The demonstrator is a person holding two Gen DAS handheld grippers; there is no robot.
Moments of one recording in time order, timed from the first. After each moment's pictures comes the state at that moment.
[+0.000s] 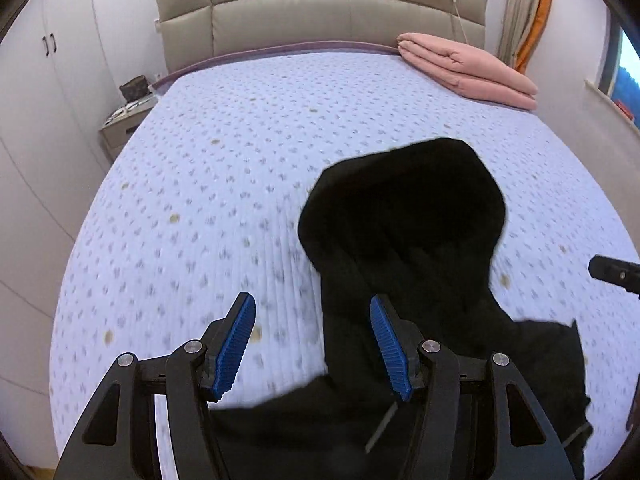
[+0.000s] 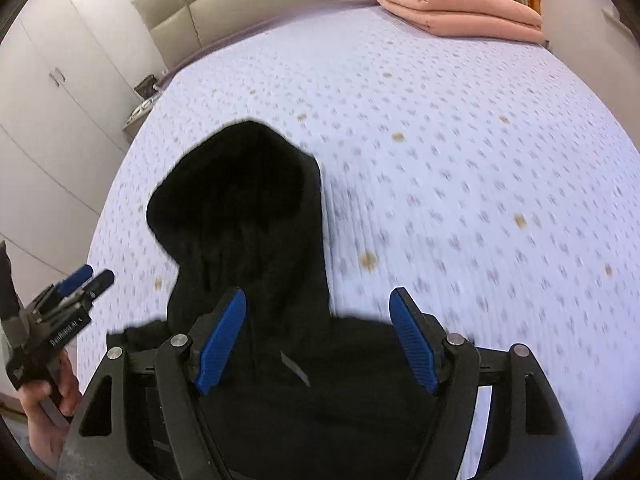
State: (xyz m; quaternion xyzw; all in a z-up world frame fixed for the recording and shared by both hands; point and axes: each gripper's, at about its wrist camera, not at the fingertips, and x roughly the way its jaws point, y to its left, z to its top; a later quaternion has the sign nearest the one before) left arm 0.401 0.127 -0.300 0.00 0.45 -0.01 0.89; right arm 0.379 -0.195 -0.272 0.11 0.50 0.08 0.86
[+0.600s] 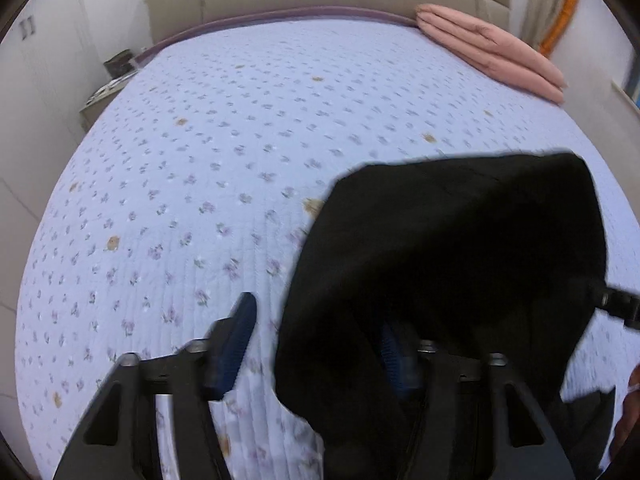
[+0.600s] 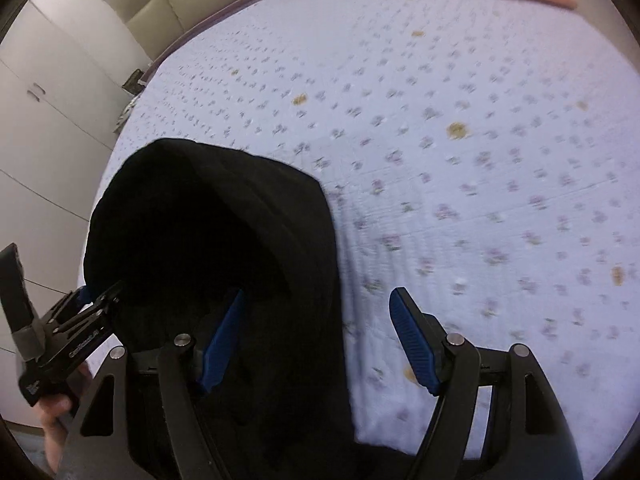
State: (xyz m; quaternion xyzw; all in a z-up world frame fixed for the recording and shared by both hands) left arm 0.523 0.130 -0.376 -0.02 0.48 0.01 0.88; right arm 0.513 -0.172 -0.377 0.16 0.55 0.11 0.81
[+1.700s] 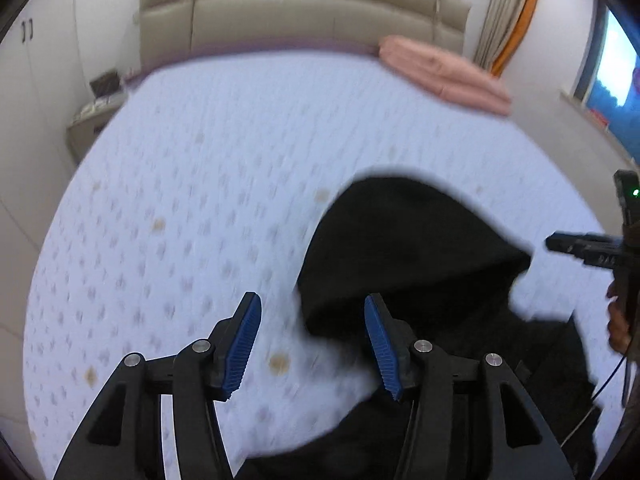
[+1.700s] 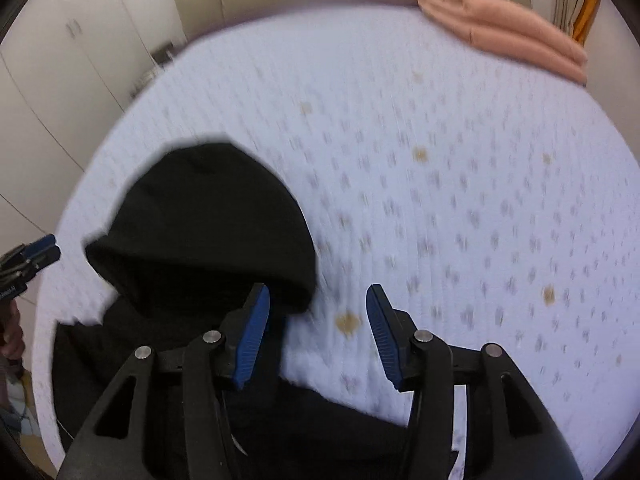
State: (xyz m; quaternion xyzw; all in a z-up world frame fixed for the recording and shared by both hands) left arm 0.417 0.195 -0.315 -0.04 0.43 -0.09 0.90; right arm 0.444 -0.191 -0.316 0.04 0.48 0.13 0.87
